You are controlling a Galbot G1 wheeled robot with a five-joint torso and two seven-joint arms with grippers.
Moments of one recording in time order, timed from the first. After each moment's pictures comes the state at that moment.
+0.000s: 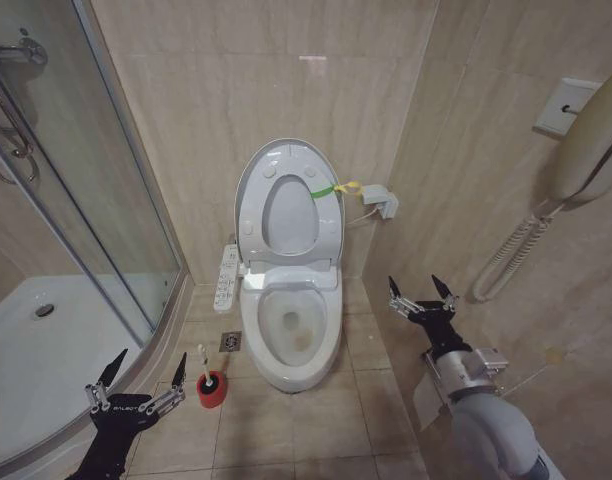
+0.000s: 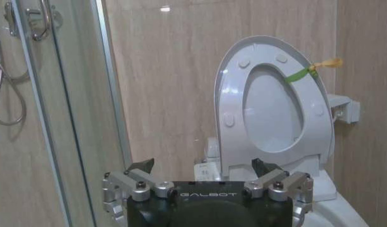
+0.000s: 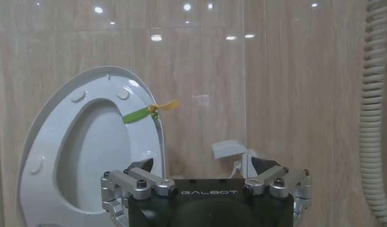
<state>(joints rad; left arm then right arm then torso) 2.02 -1.34 -0.76 -2.48 -0.20 -0.06 -0.01 -1.44 1.13 0.55 2.20 0.42 -0.05 0.22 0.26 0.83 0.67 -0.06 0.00</state>
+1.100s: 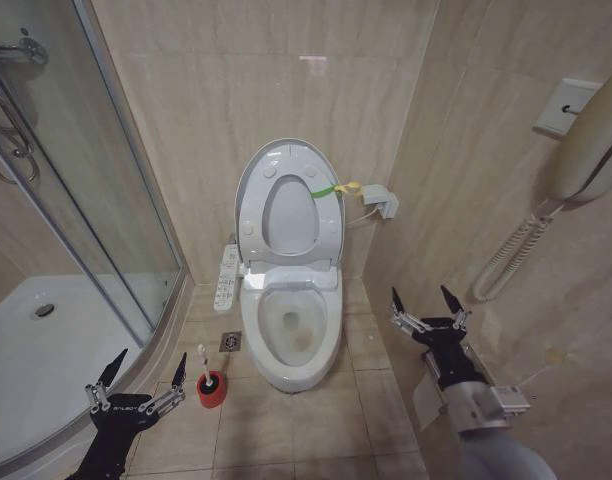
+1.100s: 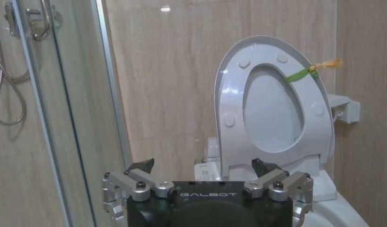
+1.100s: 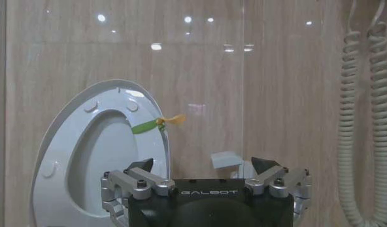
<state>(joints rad) 2.02 -1.34 -0.76 -2.48 -0.20 -0.06 -0.01 -1.61 1.31 0.60 2.35 0.24 -0.02 0.14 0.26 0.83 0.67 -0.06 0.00</state>
